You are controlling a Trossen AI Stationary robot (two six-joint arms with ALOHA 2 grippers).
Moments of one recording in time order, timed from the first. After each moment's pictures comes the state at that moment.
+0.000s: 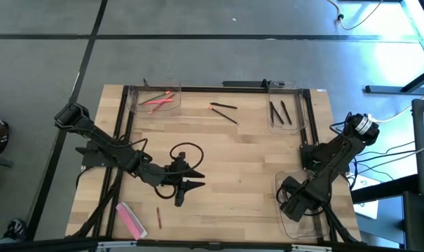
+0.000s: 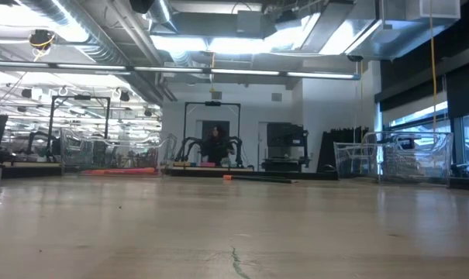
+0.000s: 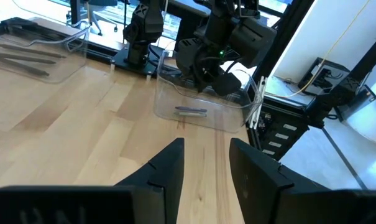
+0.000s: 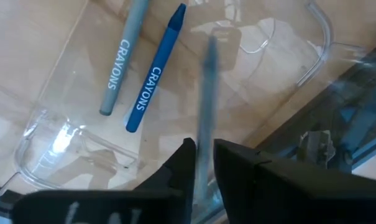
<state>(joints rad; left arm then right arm) -0.54 1.37 0.89 0.20 -0.51 -0.49 0.91 1.52 0.91 -1.02 -0.19 1.76</state>
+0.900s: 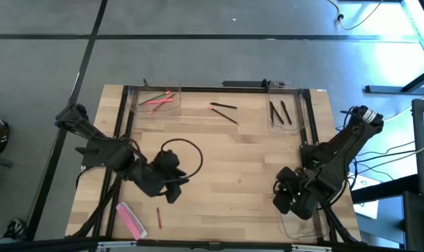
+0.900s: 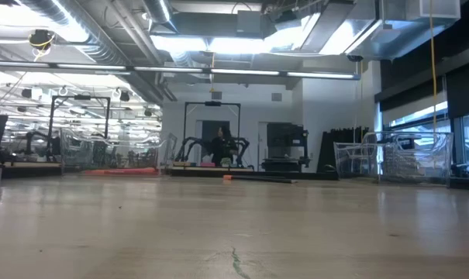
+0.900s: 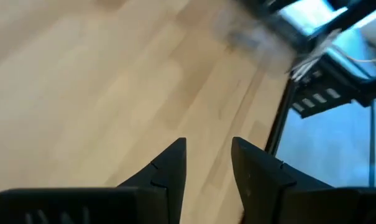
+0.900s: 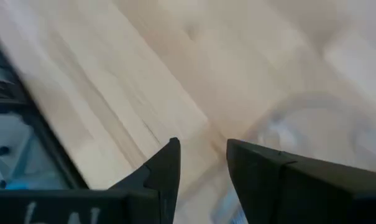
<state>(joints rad) -0.61 1.40 1.36 -0.82 -0.51 -1.12 0.90 1.35 1.05 -1.01 0.40 1.60</state>
